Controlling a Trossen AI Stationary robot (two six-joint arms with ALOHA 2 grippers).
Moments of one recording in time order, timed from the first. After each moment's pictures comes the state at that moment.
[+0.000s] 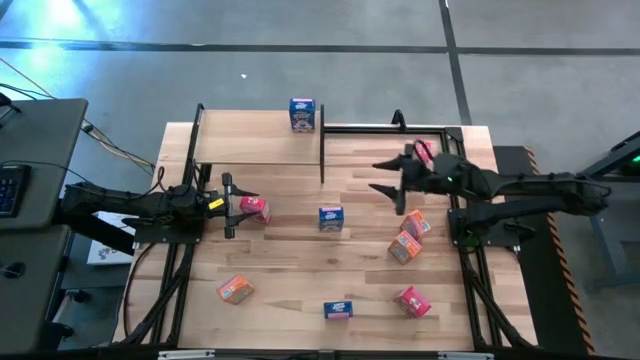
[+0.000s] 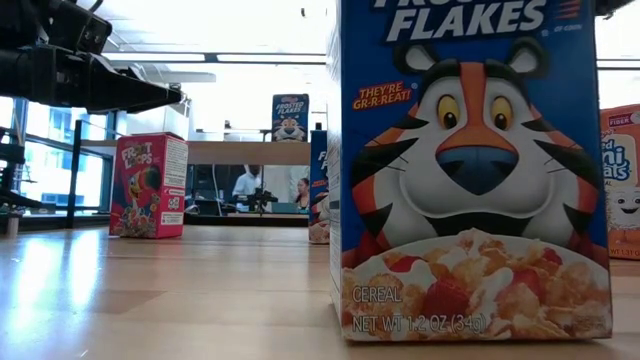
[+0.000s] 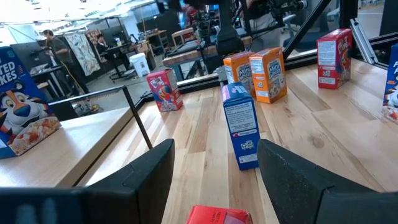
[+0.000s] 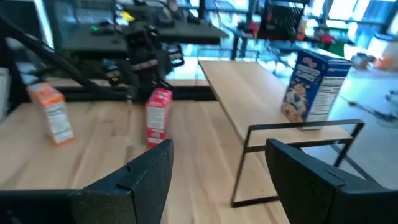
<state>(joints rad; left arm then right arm) -0.07 0.27 0.01 0.20 -0.20 0.27 -0.12 0.85 0.58 0.12 0.07 -0.09</state>
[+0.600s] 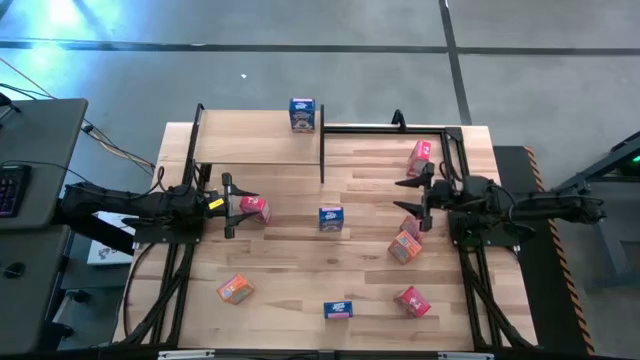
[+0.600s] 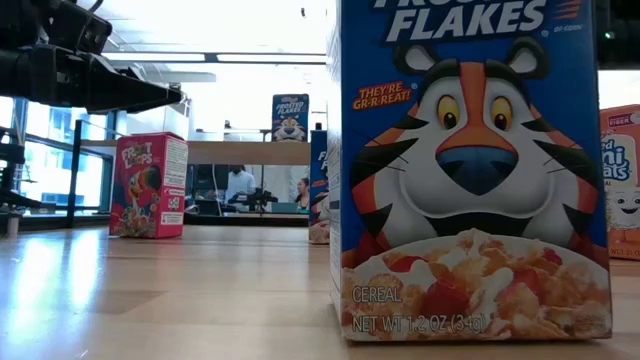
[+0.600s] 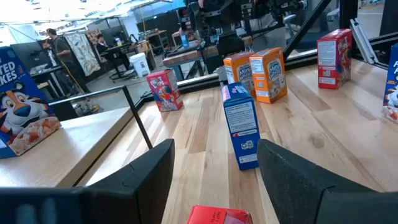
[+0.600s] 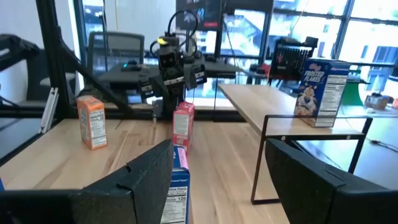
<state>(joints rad) -0.07 0.27 0.01 0.20 -0.20 0.27 -0.04 0.38 0.17 0.26 0.08 -0.08</state>
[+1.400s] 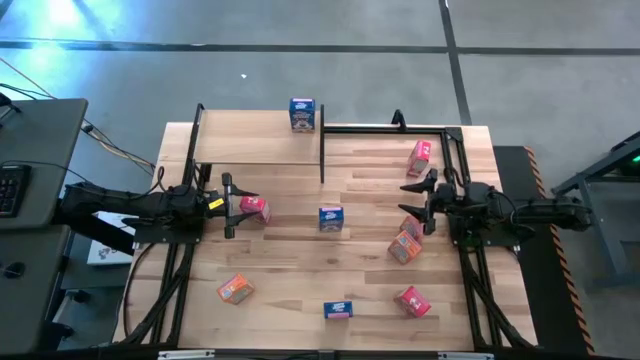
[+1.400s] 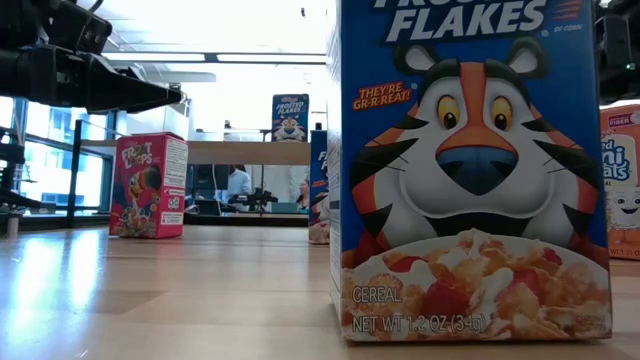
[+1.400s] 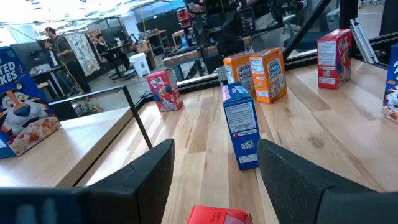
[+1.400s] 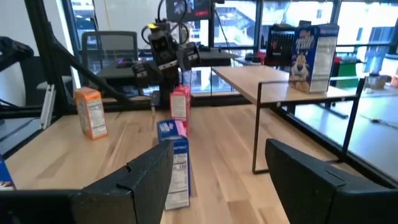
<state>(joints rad) -0.07 0.27 0.01 0.20 -0.20 0.27 -0.04 0.16 0.05 0.13 0.11 0.00</state>
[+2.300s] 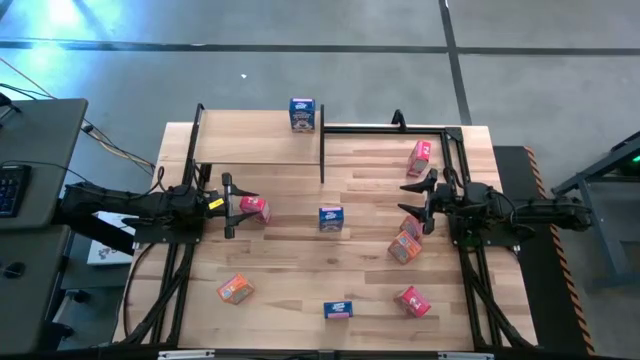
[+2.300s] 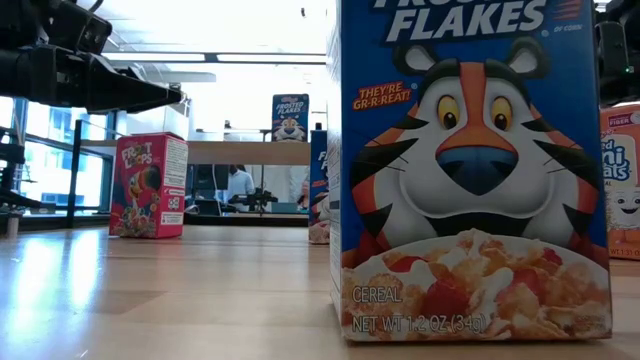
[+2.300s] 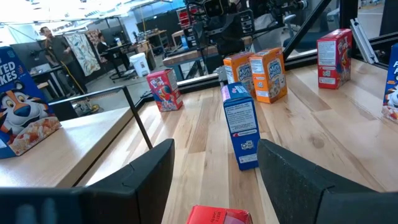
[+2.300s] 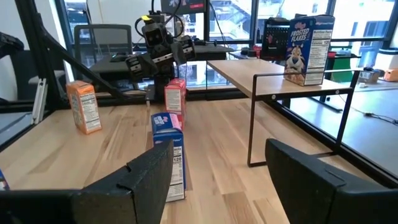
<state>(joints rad) -0.07 0.27 0.01 0.20 -0.20 0.27 -0.04 0.16 0.05 0.11 0.13 0.00</state>
